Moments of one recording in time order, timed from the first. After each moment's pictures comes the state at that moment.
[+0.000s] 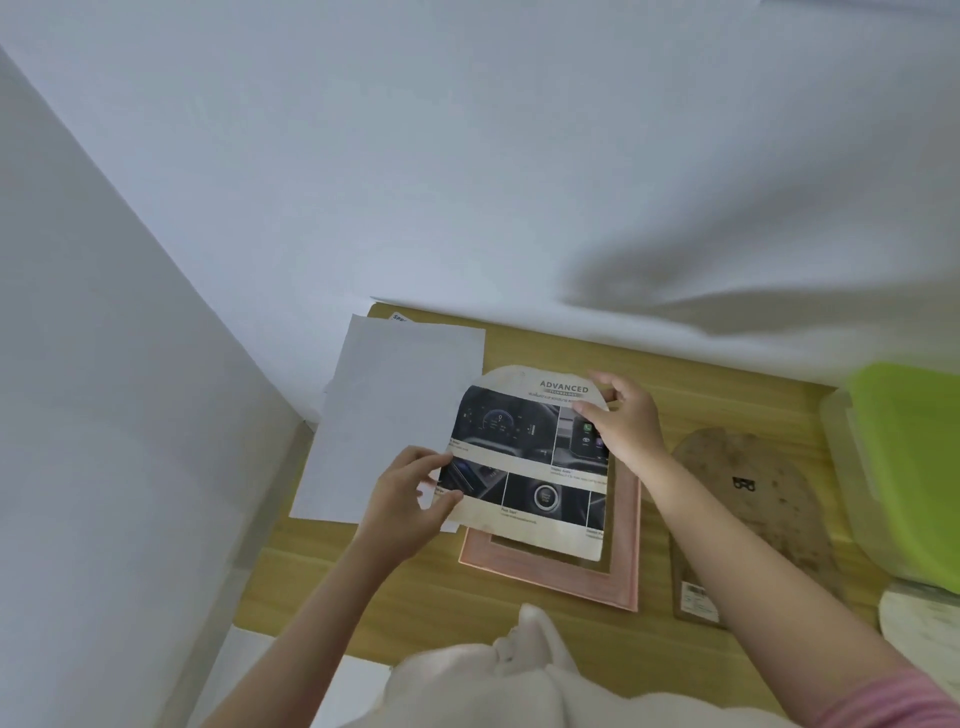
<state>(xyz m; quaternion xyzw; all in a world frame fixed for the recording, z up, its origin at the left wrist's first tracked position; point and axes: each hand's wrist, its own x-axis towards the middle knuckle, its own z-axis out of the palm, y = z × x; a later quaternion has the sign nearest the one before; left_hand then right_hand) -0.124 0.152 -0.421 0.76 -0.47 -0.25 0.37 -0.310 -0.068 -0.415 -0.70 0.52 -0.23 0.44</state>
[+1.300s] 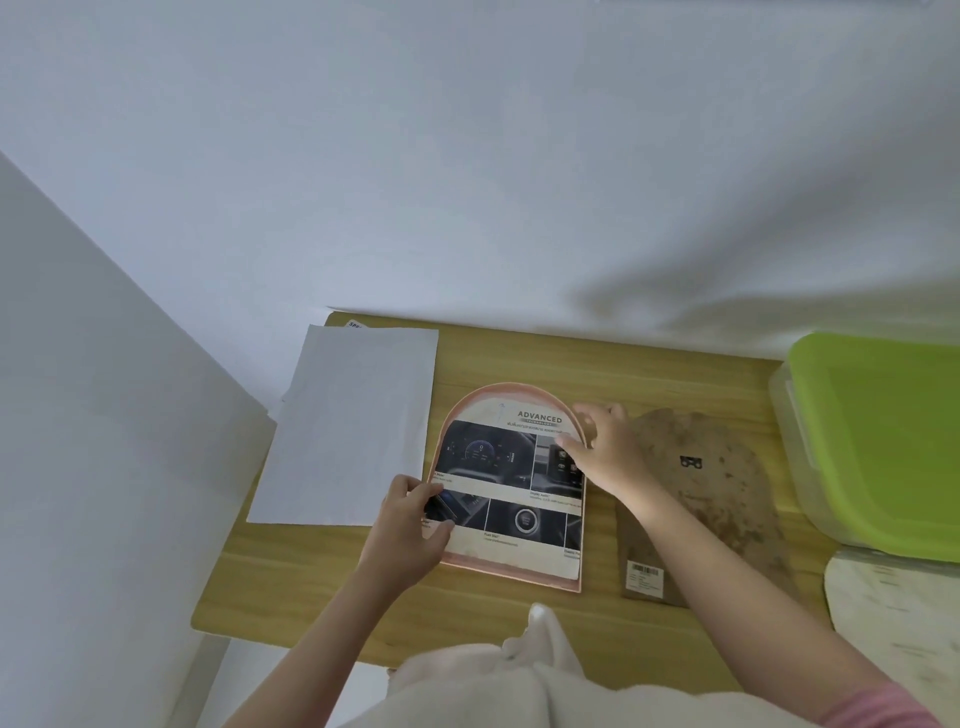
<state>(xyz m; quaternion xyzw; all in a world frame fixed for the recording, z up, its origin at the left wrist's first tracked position) -0.192 0.143 -0.440 0.80 -0.48 -0.24 0.26 -0.381 -0.062 -0.438 -0.78 0.51 -0.11 0.35</state>
